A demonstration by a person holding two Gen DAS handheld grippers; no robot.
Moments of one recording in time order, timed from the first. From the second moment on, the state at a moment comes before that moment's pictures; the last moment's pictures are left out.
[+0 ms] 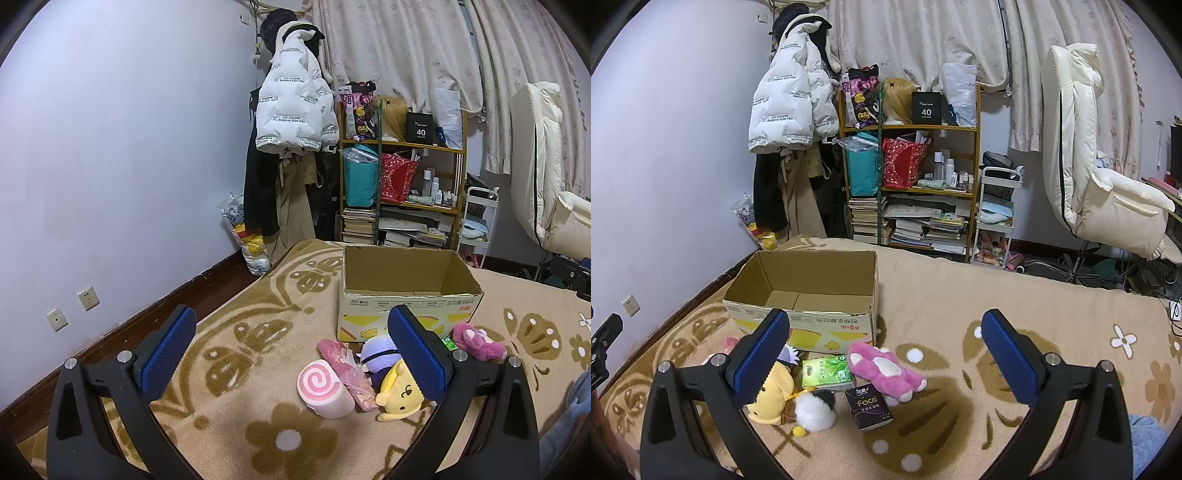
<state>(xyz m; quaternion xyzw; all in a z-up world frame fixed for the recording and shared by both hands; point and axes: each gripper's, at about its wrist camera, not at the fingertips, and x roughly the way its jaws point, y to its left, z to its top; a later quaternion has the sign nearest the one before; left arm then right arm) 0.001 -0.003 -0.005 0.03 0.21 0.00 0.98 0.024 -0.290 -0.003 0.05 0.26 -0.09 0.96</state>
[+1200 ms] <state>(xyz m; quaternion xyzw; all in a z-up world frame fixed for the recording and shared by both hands) 0.001 -0.003 -0.005 0.03 0.22 0.00 0.98 0.025 -0.291 -0.005 0.05 0.26 -0.09 0.96</state>
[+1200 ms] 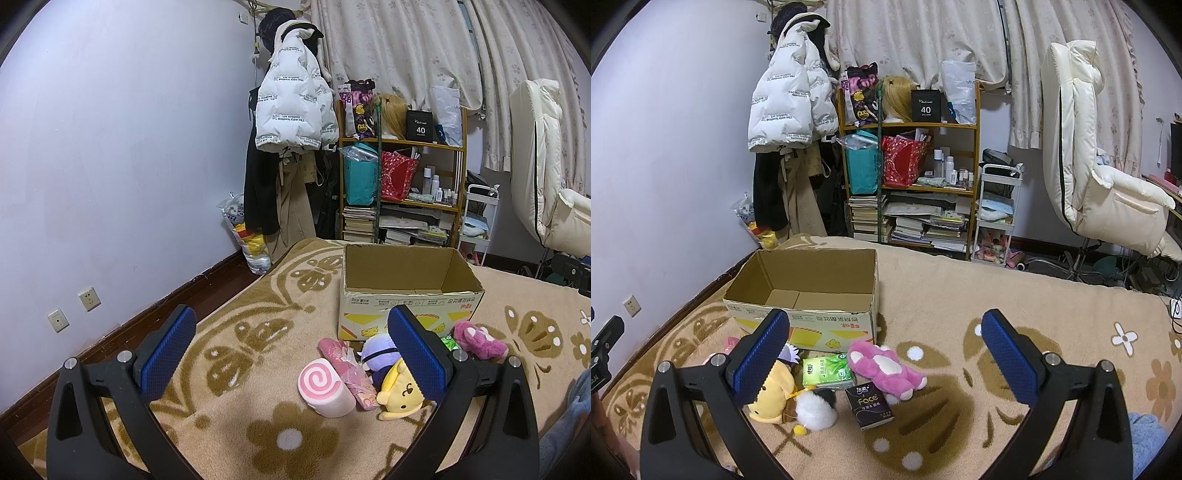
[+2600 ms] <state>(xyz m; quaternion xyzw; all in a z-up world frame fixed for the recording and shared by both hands) 0.000 0.000 -0.018 0.03 0.22 0.00 0.97 0.027 -0.291 -0.008 0.05 0.26 -0.09 0.96</state>
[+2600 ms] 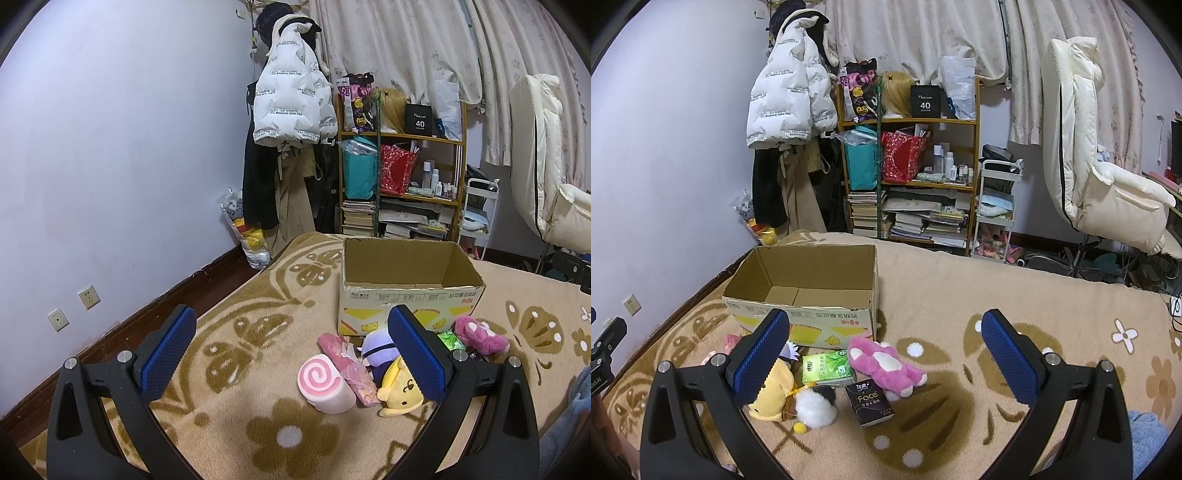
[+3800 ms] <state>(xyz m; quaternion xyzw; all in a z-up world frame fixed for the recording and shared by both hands) 0.102 -0.021 -0.086 0.03 0.41 -0.01 0.91 0.109 -0.302 -0.057 0.05 0.37 -0.10 0.92</state>
